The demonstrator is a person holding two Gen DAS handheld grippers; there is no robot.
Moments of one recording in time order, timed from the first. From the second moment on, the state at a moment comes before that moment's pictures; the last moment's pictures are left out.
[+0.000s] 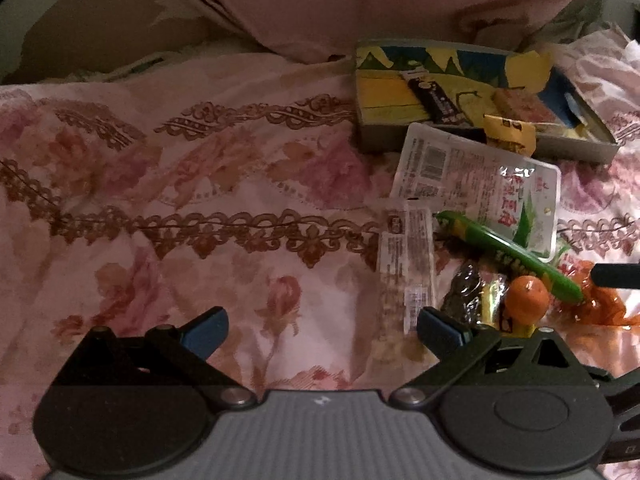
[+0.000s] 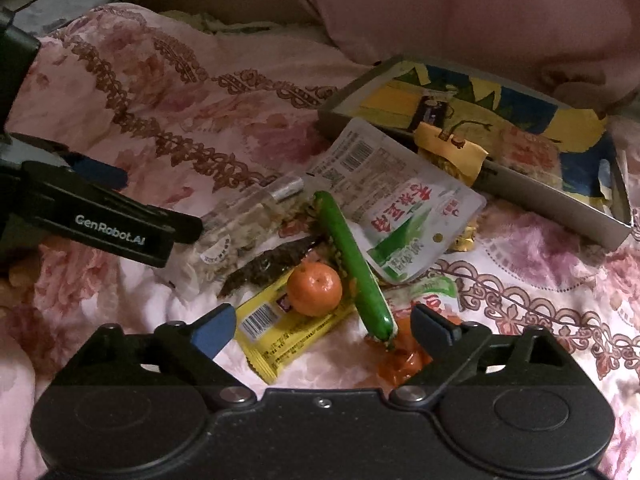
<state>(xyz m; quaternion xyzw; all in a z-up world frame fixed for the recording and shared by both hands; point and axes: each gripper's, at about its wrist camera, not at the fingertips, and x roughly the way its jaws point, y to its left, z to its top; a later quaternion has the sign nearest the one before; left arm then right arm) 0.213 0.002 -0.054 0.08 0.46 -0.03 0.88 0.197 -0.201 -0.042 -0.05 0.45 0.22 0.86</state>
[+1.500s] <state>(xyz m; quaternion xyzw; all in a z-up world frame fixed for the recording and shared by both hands) 0.243 0.005 -0.081 -0.03 0.51 -0.15 0.84 0.205 -0.178 -0.059 -0.07 0.42 0.21 0.88</state>
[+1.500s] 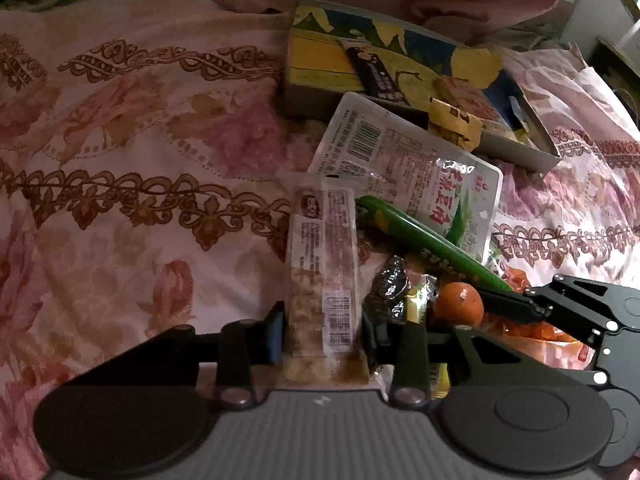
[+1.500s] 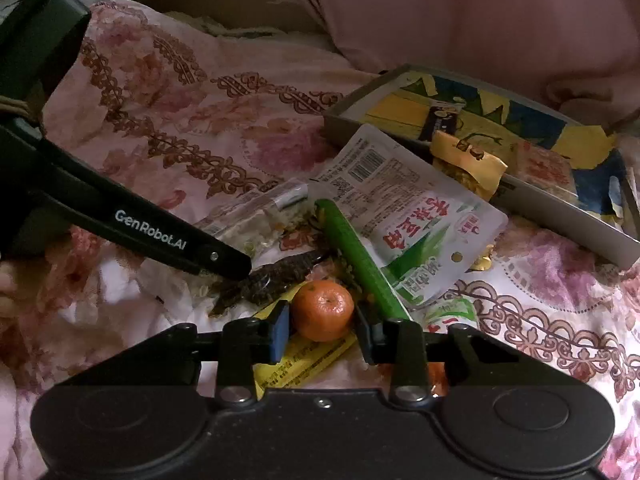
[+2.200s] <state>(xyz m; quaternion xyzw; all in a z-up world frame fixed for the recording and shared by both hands) 0.205 0.013 -0.055 -0.06 0.51 -0.13 0.85 0.174 -0.174 -0.026 -0.10 0.36 0.20 0.91</state>
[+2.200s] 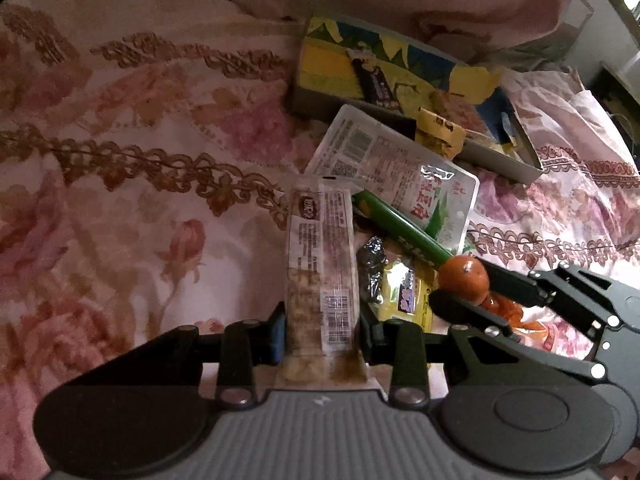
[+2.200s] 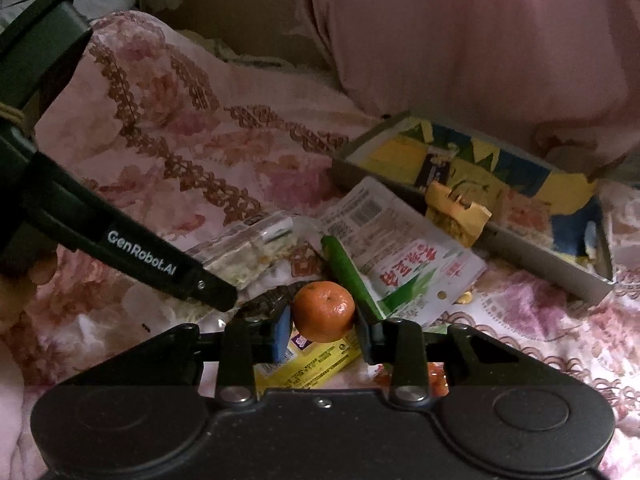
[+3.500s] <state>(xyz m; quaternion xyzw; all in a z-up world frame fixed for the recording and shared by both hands) 0.270 -0.035 0.061 -0.06 0.30 -0.08 0.95 0.250 -0.225 0.032 -0.04 0.27 0.13 0.95</state>
